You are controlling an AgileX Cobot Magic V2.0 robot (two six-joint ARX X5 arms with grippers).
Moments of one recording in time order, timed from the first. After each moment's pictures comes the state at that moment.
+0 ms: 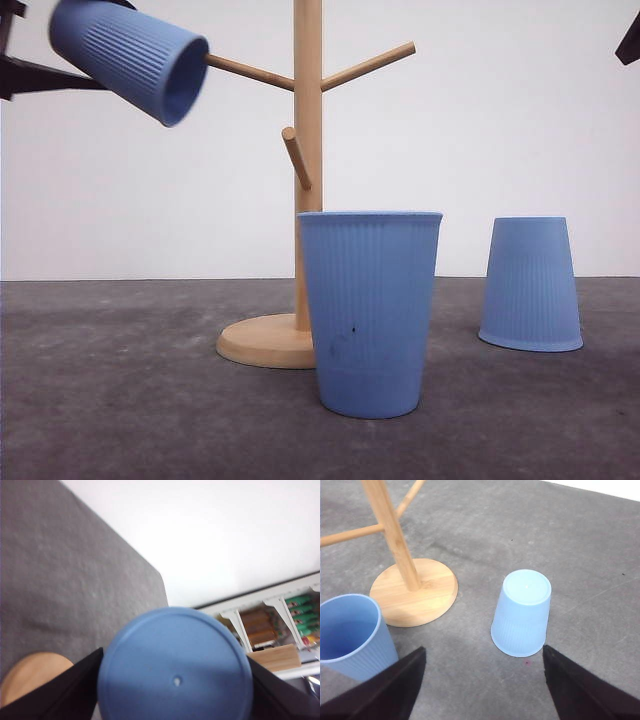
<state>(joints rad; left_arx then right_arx) 0.02 1.22 0.86 0.18 0.87 -0.97 0.26 0.54 0.65 -0.59 -0.23 -0.05</state>
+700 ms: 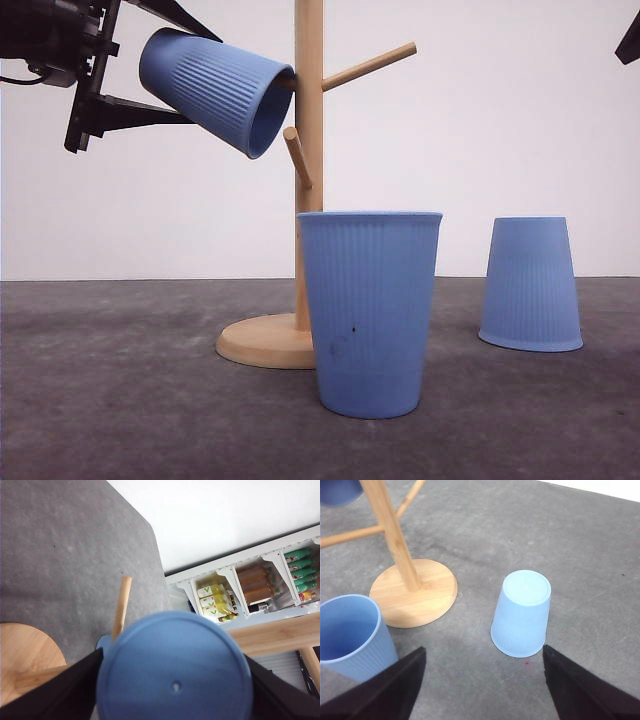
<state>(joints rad) -0.18 1.35 0.87 0.25 0.81 -0.95 0.26 0.54 0.65 -0.59 -0.23 -0.05</state>
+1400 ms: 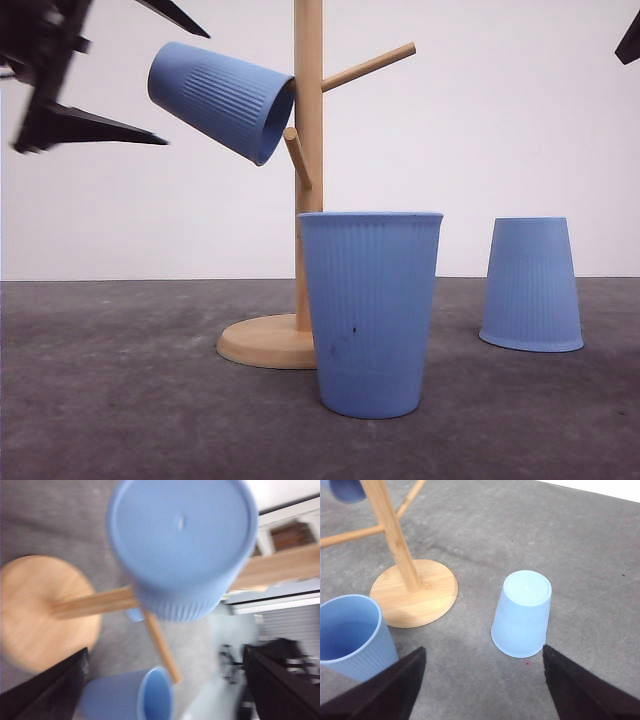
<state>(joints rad) -0.17 1.21 0.87 -0.20 0.84 -0.71 0.26 0.54 0.65 -0.59 -0.23 -0.05</state>
